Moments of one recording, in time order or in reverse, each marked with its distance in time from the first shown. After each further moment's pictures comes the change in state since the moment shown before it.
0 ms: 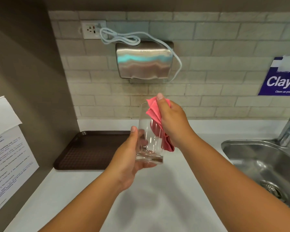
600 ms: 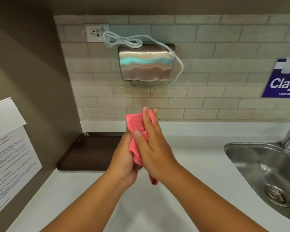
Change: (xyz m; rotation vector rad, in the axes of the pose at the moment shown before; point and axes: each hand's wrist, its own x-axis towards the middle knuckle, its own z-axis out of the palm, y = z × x) left_hand -0.007 0.008 0.011 -0.093 0.025 0.107; right_hand -0.070 0.028 0.039 -0.180 -0.249 -0.275
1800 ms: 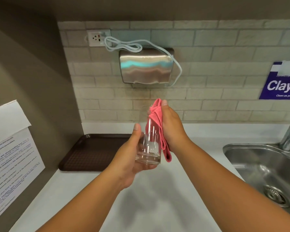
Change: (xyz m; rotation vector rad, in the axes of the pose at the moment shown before) left_hand 0.000 0.001 -0.009 0.158 -0.009 -0.063; right_hand 0.056 0.001 -0.048 0.383 0.240 0.299
